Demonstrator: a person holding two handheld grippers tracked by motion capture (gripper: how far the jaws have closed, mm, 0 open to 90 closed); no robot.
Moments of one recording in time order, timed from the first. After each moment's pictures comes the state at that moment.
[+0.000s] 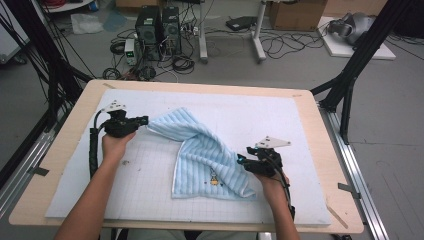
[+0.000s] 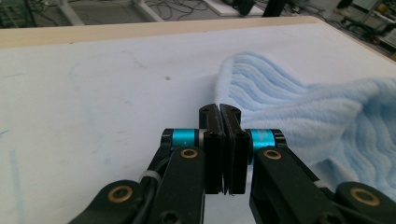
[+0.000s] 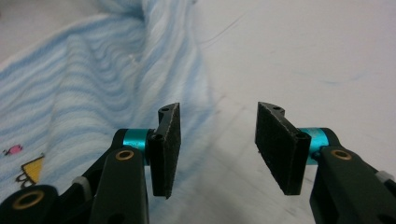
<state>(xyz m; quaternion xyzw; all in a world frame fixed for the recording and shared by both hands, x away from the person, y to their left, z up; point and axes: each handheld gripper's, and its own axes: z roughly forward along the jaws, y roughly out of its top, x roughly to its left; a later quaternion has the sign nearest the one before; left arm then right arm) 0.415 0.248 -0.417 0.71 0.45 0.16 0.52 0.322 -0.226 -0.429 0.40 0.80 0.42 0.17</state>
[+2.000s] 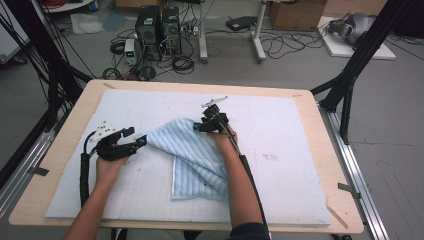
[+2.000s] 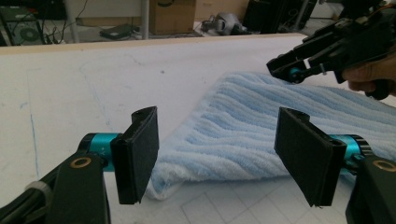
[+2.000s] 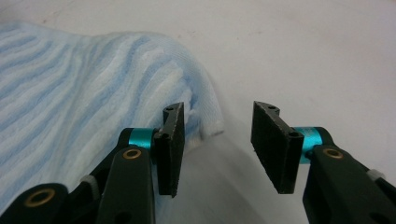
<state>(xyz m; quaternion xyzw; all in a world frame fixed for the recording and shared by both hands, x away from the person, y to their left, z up) 0.356 0.255 -0.449 0.69 0.41 0.21 0.56 0.480 -0.089 -0.441 0.37 0.84 0.39 0.10</state>
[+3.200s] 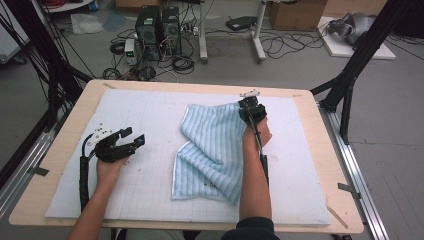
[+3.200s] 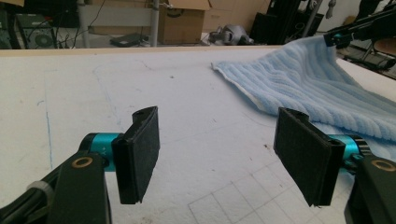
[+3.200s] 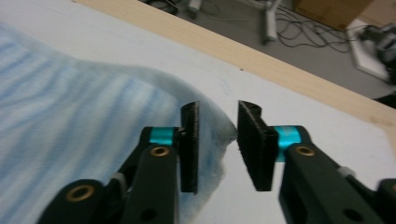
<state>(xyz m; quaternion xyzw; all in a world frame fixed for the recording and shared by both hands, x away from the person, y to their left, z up) 0.351 0.257 -0.451 0.67 0.42 0.23 0.57 0.472 -0.184 -0.401 0.50 0.73 0.27 0.37</state>
